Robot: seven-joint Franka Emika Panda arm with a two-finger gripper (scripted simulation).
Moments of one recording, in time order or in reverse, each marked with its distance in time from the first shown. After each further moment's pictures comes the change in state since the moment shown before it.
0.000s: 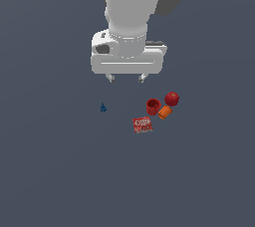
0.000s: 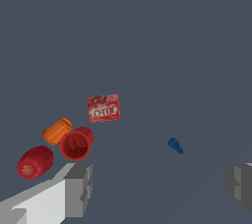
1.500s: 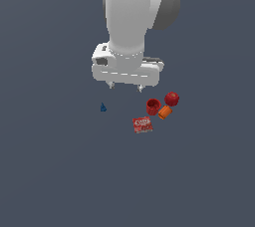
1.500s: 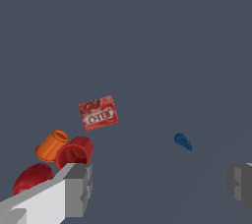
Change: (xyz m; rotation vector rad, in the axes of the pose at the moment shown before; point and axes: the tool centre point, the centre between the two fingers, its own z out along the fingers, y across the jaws) arm 0.005 0.003 0.033 -0.008 -0.031 0.149
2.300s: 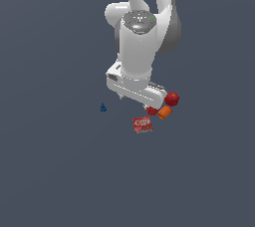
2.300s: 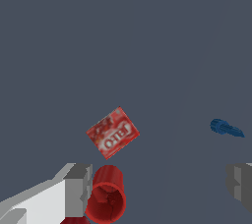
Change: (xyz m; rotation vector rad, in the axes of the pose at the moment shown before) arm 0.013 -0.033 0.063 0.027 0.007 0.372
